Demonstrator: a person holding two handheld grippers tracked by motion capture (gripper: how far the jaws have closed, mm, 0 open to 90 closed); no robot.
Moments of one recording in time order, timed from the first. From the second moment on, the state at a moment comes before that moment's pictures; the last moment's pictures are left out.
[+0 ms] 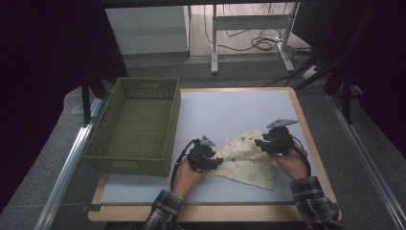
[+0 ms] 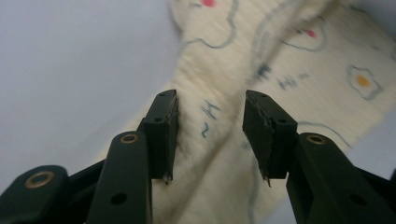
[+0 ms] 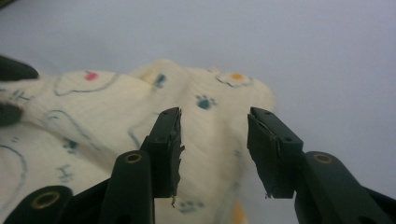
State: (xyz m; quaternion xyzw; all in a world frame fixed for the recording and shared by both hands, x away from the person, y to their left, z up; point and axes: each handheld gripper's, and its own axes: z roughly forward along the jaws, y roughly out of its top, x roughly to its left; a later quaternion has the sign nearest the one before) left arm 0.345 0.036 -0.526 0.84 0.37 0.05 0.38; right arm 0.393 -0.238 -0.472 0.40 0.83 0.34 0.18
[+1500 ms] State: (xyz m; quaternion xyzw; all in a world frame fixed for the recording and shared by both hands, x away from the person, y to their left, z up) left arm 0.334 0.033 -0.519 0.86 0.33 0.04 0.38; right arm 0.372 -0.232 -0.483 0.36 0.85 0.35 0.15
